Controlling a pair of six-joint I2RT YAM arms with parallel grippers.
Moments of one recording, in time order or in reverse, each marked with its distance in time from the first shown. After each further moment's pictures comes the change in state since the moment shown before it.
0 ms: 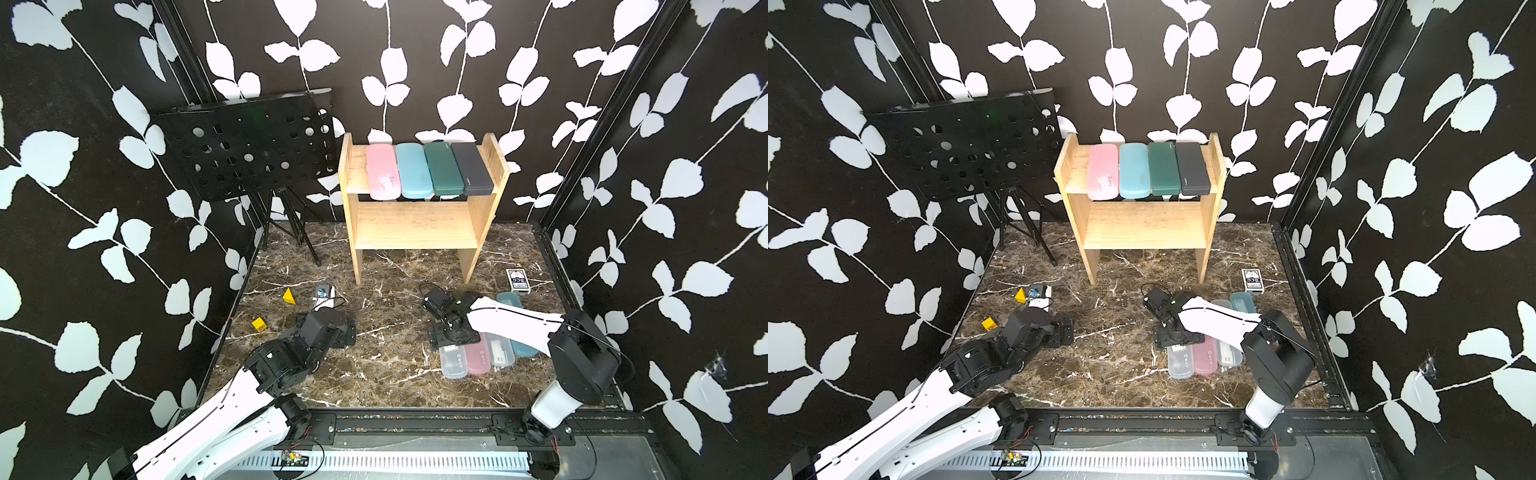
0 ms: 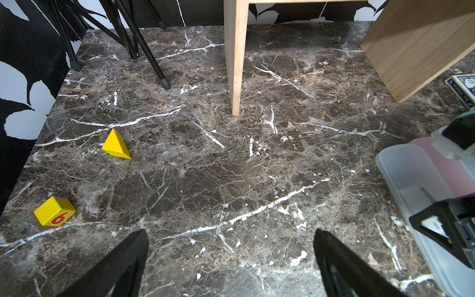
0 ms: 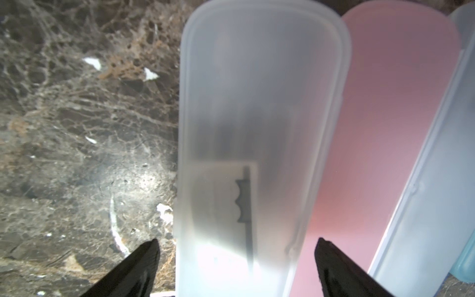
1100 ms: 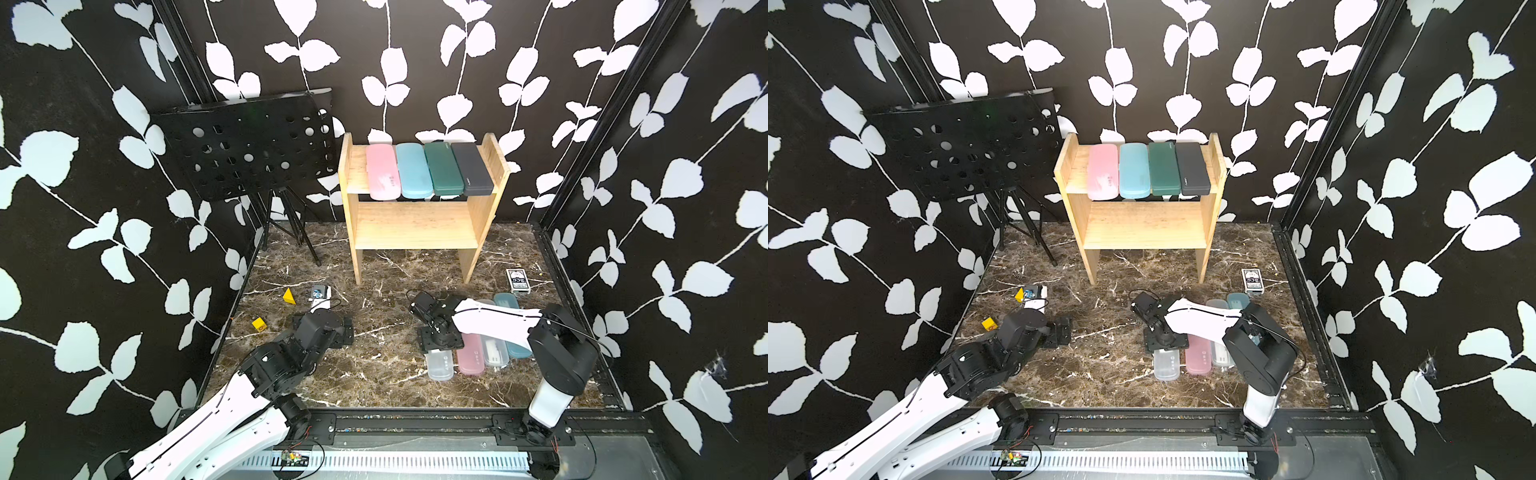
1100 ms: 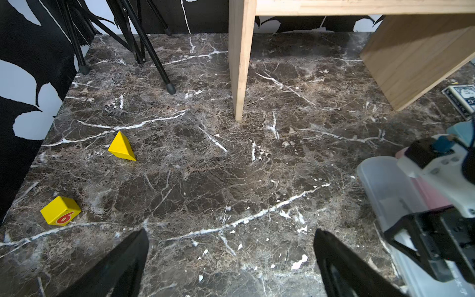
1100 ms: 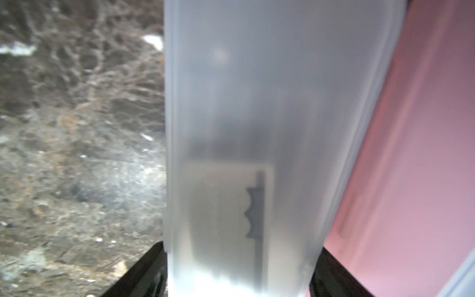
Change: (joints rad) left arm -0.001 -0.022 -0.002 -0.006 -0.014 -0.003; right arm 0.053 0.090 0.034 0.041 -0.071 0.079
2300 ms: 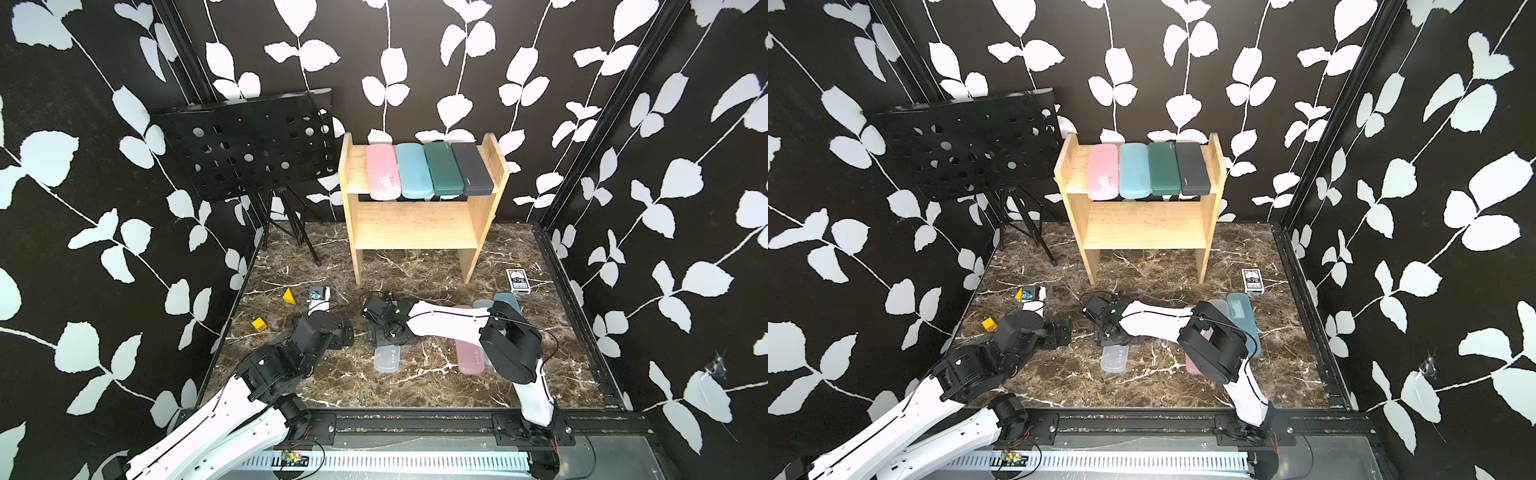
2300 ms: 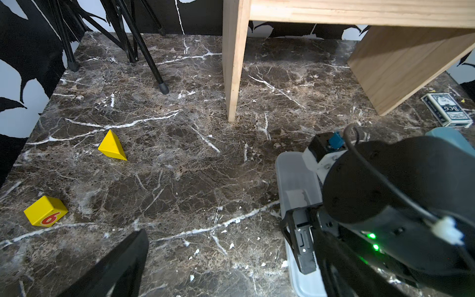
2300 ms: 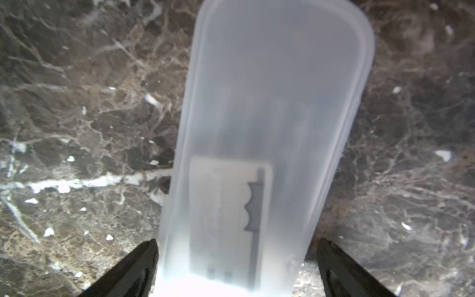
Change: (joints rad) left arm -0.005 -0.027 -0.008 0.008 0.022 -0.016; right arm 0.208 0.322 0.414 0.090 0.044 0.185
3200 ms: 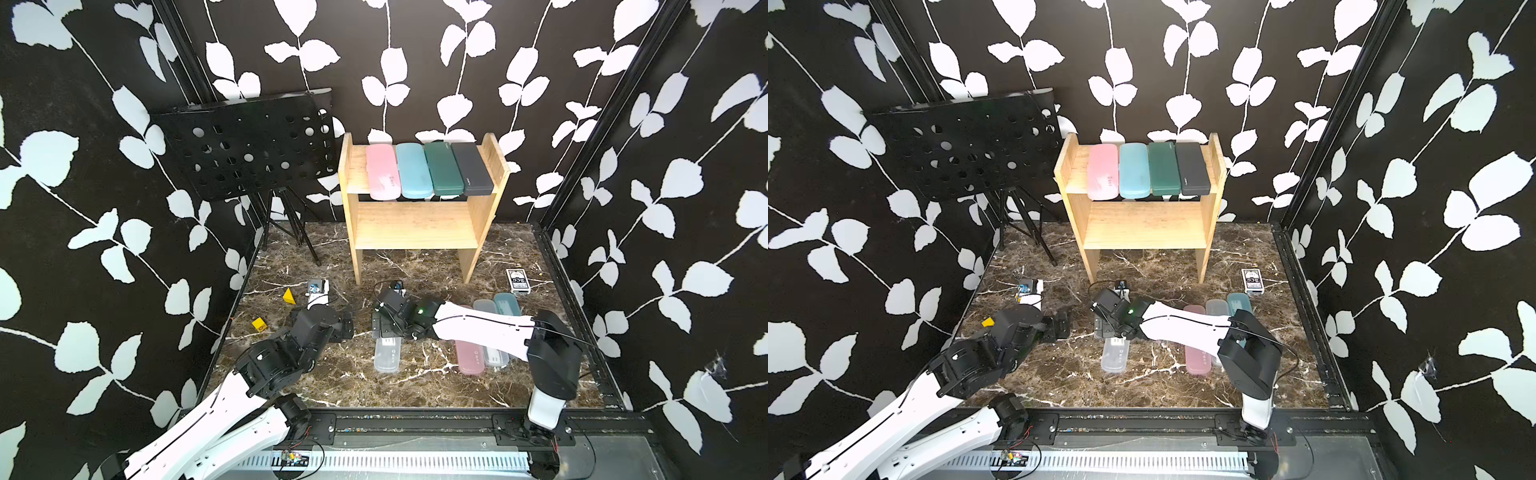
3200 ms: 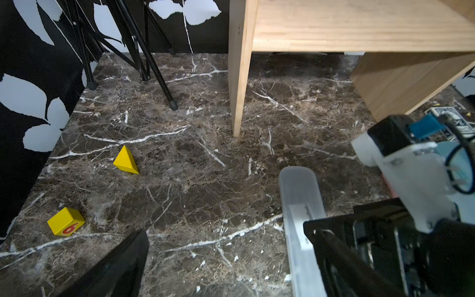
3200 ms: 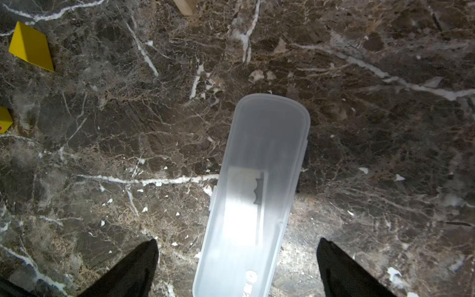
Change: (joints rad) left arm 0.000 0.018 0.060 -0.013 -0.045 0.019; right arm 0.012 -0.220 -0.102 0.114 0.080 -0.012
